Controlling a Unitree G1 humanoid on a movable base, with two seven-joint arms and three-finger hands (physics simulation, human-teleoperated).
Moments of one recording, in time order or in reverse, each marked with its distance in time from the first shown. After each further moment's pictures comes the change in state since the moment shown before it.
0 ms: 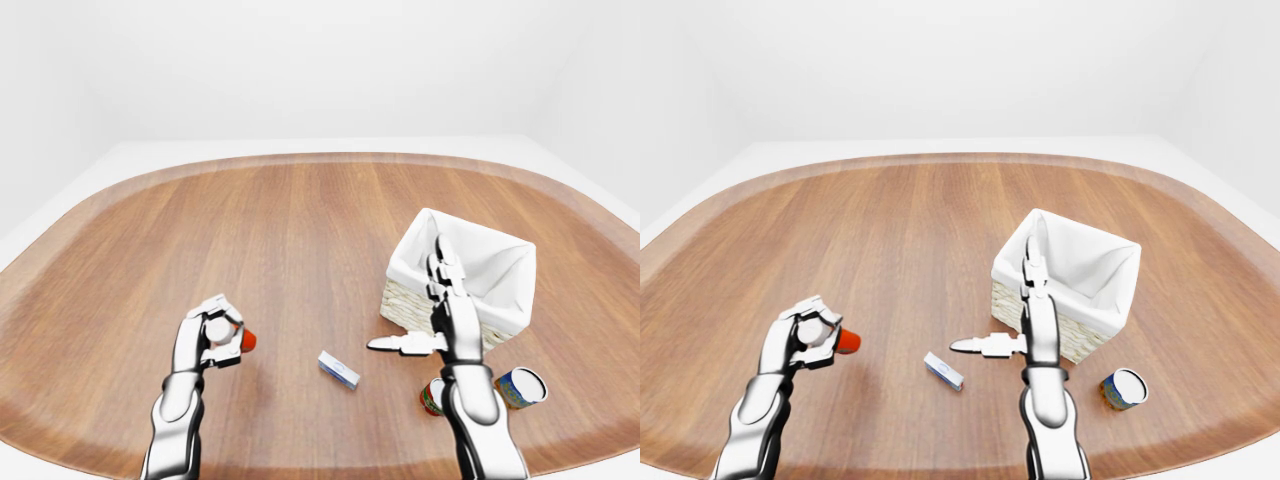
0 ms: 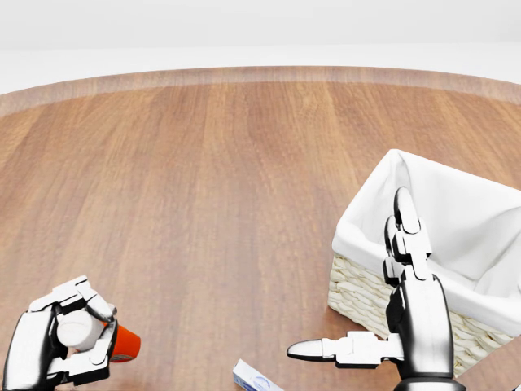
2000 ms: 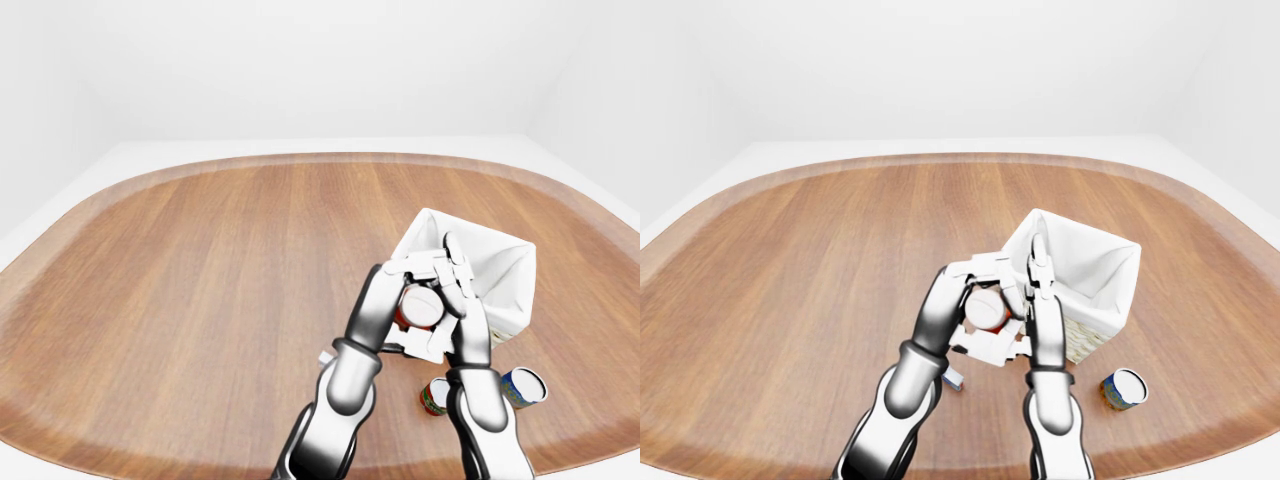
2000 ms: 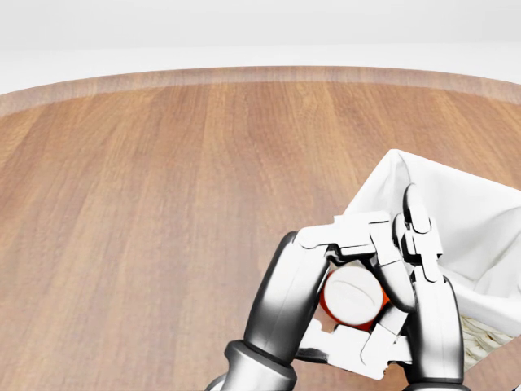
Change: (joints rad) left arm -0.158 -0.338 -0.840 -0.415 0.237 0.174 0.172; right arm 0.024 -0.002 -0.002 -0.058 0.002 0.012 -0.003
